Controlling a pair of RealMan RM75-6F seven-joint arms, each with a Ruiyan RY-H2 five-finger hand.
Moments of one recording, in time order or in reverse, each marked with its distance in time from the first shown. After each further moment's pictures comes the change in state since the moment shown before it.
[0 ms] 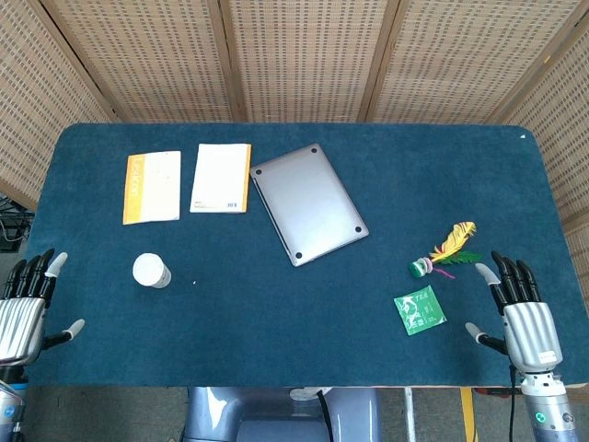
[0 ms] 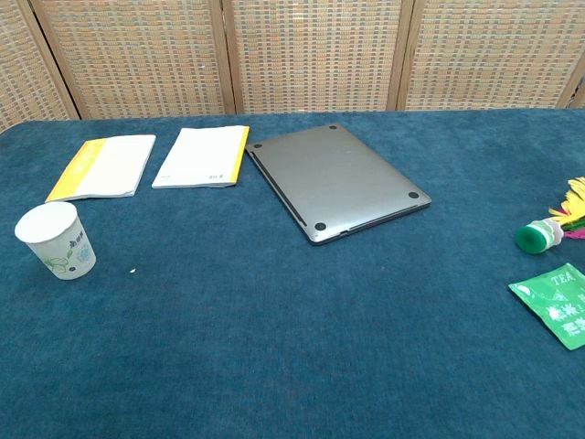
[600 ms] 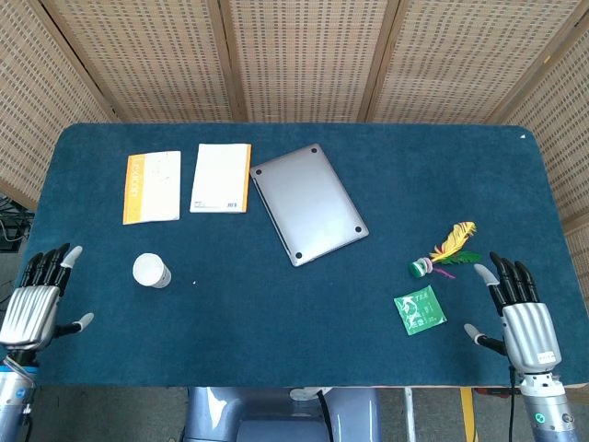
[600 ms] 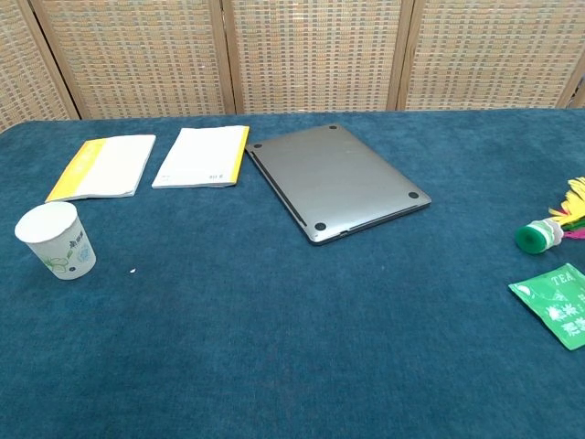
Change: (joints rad) left arm -0.073 0.014 -0.034 -0.026 -0.098 -0.139 0.037; right arm -0.001 0.003 -0.003 -0.004 -0.004 -0.001 0.014
